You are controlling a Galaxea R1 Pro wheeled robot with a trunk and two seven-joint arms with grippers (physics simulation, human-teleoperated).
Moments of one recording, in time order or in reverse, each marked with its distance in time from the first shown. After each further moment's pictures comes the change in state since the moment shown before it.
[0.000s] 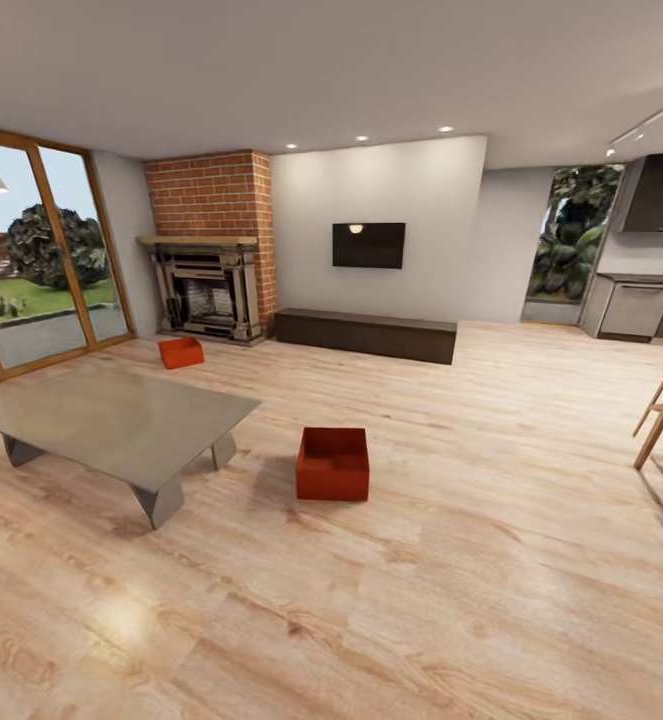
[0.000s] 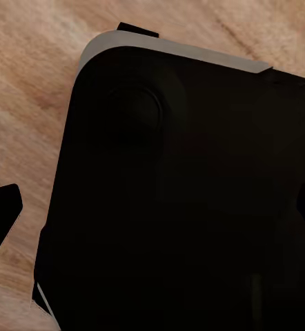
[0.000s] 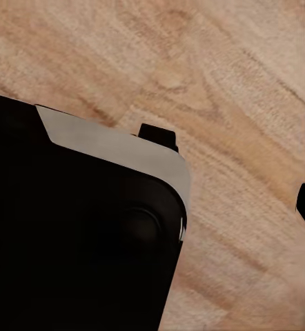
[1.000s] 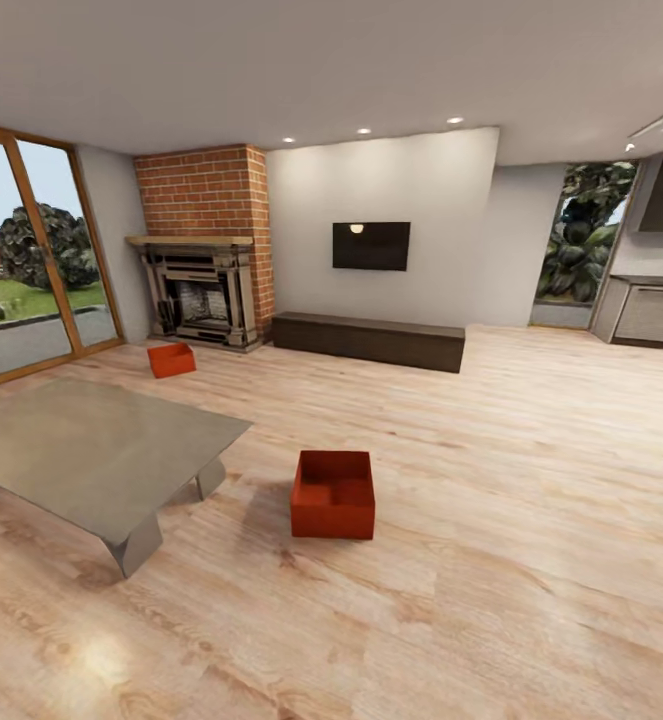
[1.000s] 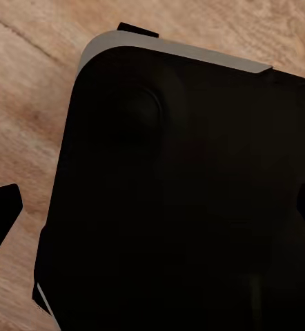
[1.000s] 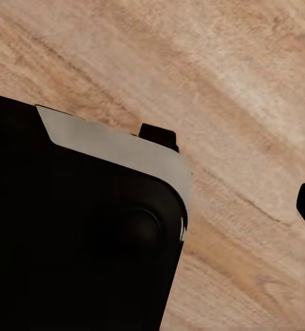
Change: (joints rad) left arm 0.000 0.000 0.000 0.000 0.000 0.000 0.000; right arm 0.000 0.001 0.000 0.000 -0.003 0.001 -0.001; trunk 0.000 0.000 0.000
